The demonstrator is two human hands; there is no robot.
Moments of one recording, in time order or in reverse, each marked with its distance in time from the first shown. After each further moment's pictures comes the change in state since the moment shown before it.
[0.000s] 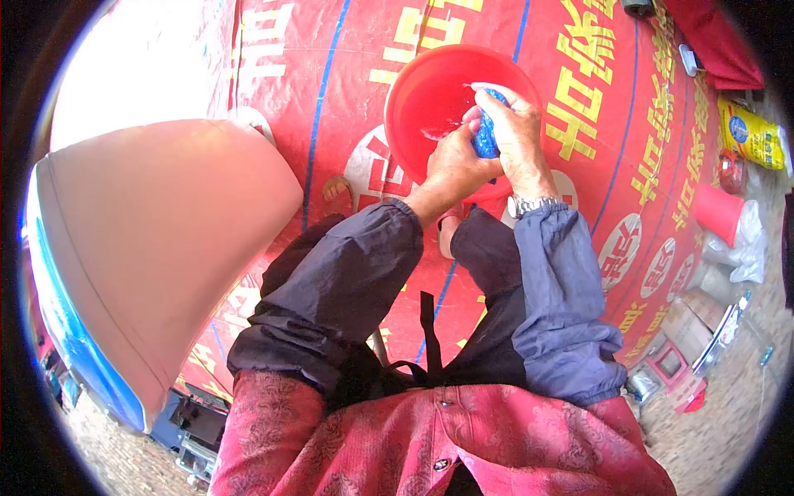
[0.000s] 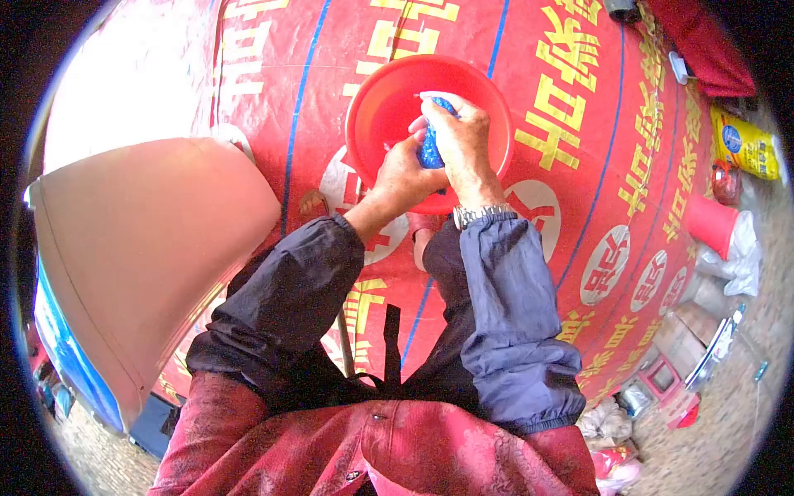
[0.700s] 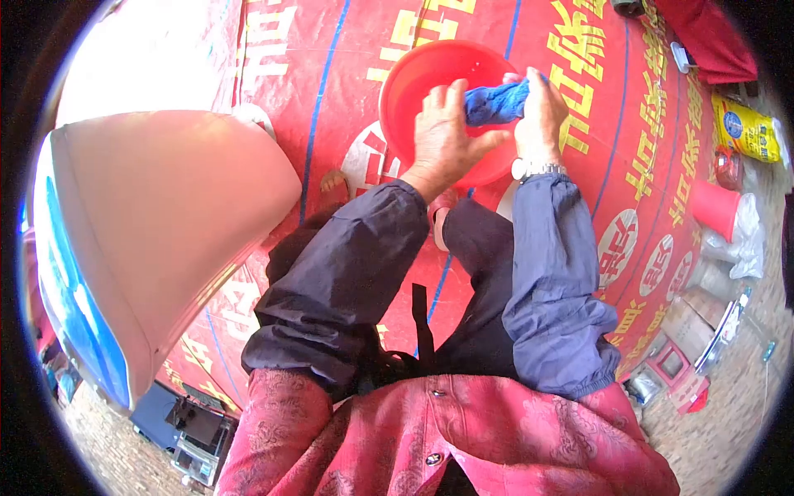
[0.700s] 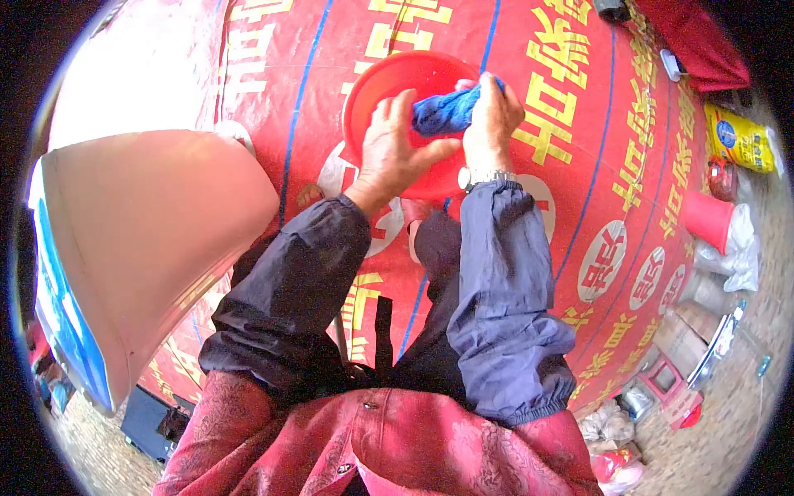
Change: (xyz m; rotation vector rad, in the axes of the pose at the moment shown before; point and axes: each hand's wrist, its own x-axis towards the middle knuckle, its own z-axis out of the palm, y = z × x) left_hand -0.021 0.020 -0.007 0.229 0.370 0.449; right_hand 0.004 -0.007 -0.036 0.391 0.338 -0.202
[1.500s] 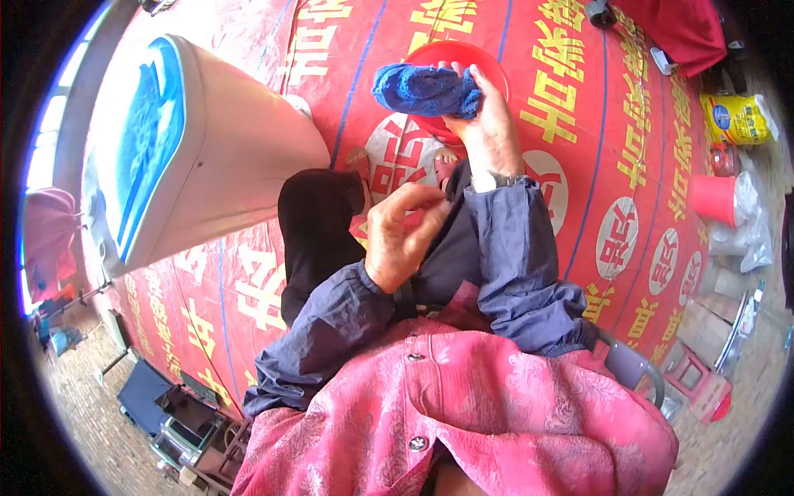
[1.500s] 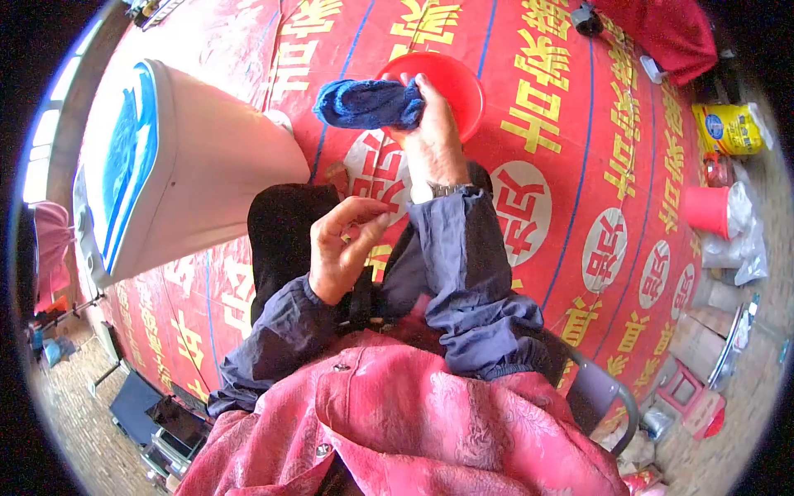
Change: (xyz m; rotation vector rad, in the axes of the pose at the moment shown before) left_hand -0.262 0.156 -0.152 -0.426 -0.012 -0.037; right_hand -0.223 -0.095 -0.035 0.614 -0.409 0.566
